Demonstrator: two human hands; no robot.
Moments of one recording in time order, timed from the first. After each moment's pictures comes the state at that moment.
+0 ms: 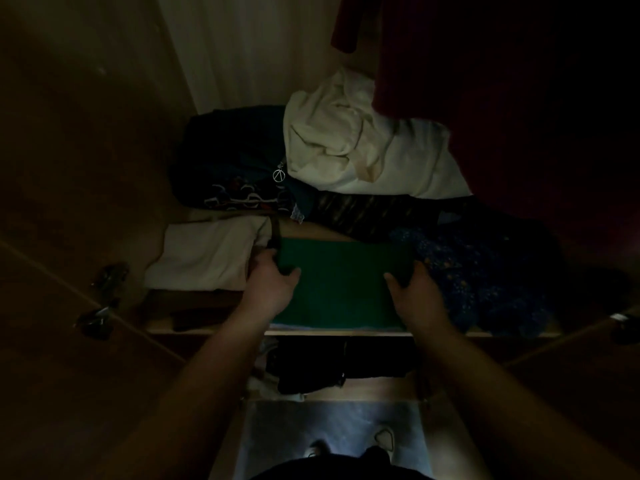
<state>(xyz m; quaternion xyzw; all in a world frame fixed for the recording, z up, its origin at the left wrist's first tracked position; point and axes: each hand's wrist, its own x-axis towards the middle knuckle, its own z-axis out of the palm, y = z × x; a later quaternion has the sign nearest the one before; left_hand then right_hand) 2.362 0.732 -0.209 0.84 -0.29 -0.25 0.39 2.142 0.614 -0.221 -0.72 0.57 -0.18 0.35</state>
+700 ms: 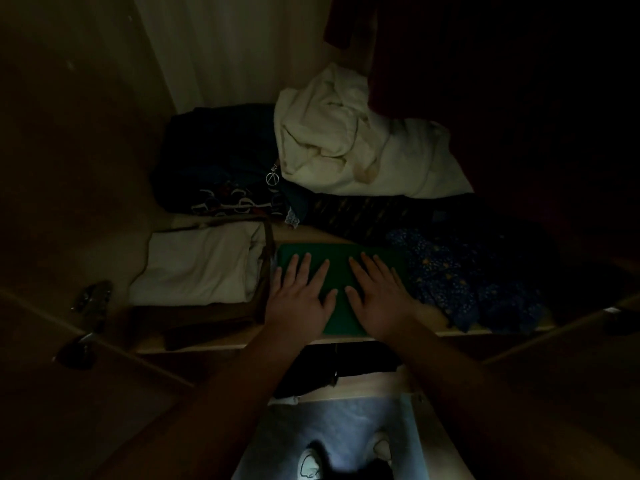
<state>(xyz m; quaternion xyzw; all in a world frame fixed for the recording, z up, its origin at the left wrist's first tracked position) 2.335 0.721 -0.264 0.82 -0.56 -0.05 0.06 2.179 0.629 -0.252 -0.89 0.43 -0.02 0.13</state>
